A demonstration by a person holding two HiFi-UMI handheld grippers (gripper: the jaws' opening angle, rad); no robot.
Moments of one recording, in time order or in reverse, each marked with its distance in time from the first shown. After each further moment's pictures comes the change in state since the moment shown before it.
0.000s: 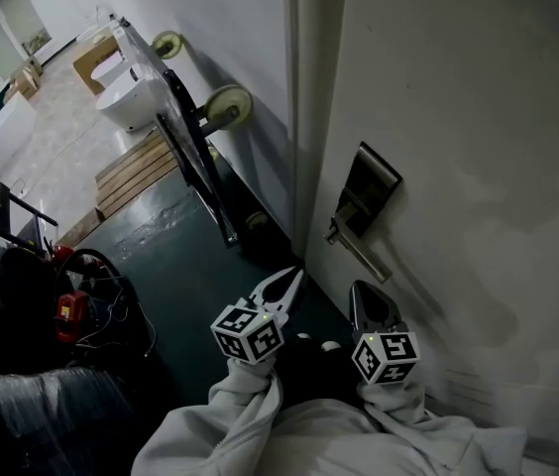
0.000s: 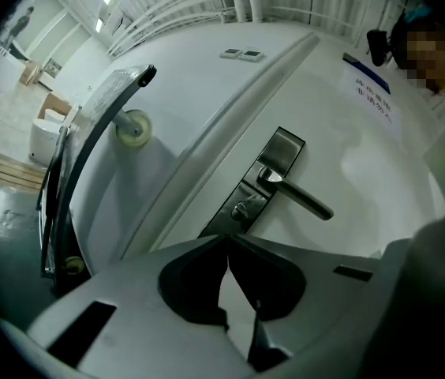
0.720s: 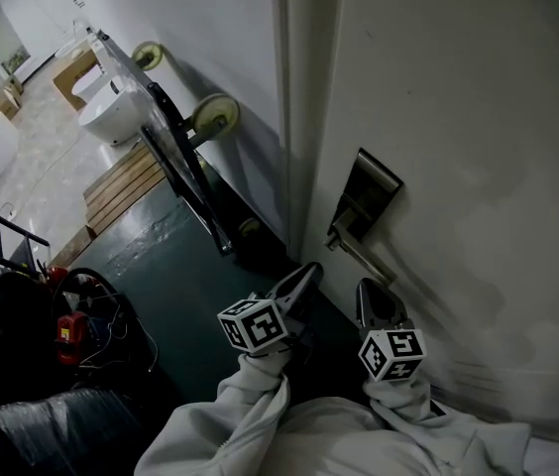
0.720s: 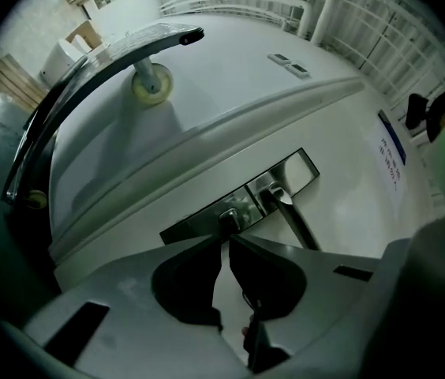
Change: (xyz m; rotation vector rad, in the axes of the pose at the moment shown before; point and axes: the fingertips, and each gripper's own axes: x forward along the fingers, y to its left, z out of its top) left arm 0.030 -0.010 0.006 -0.369 0.024 -0.175; right arm 0.004 -0.012 0.007 0.004 -0.019 -0.099
